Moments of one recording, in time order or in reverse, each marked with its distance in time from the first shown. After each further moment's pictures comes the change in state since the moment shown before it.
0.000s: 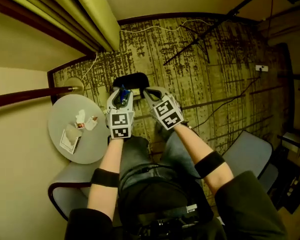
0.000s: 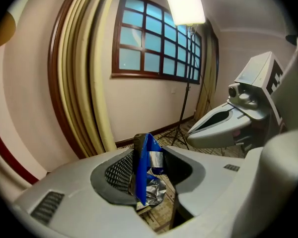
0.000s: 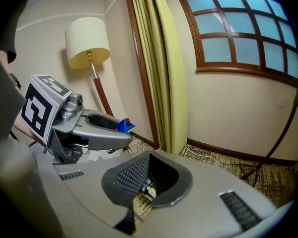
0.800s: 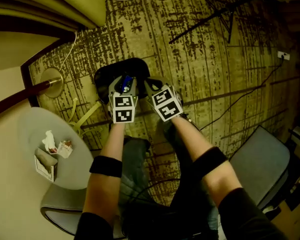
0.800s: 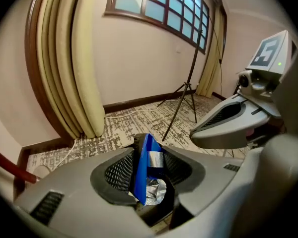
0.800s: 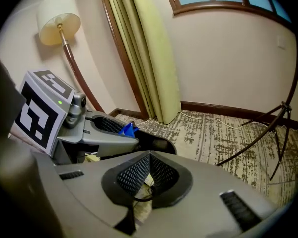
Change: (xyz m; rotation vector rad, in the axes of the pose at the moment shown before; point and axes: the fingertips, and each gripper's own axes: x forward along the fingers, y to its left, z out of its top) left arm 0.273 0.012 -0.264 -0.029 0.226 -0.073; right arm 0.235 -0.099 -0.256 0.151 0.161 -0.034
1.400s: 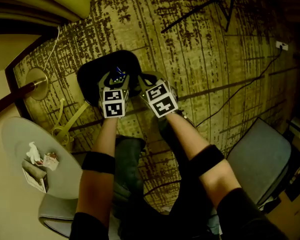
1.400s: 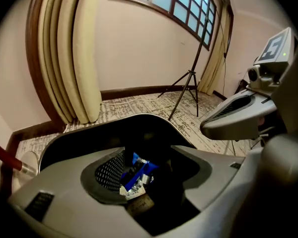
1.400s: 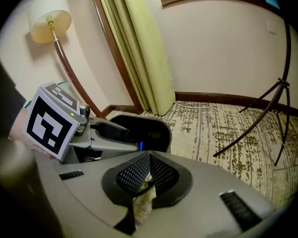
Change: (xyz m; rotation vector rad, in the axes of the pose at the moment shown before) left arm 0.069 0.005 -0.065 -0.063 0.054 -0.037; right arm 0.044 -0.025 -0.055 0.069 0.024 -0.030
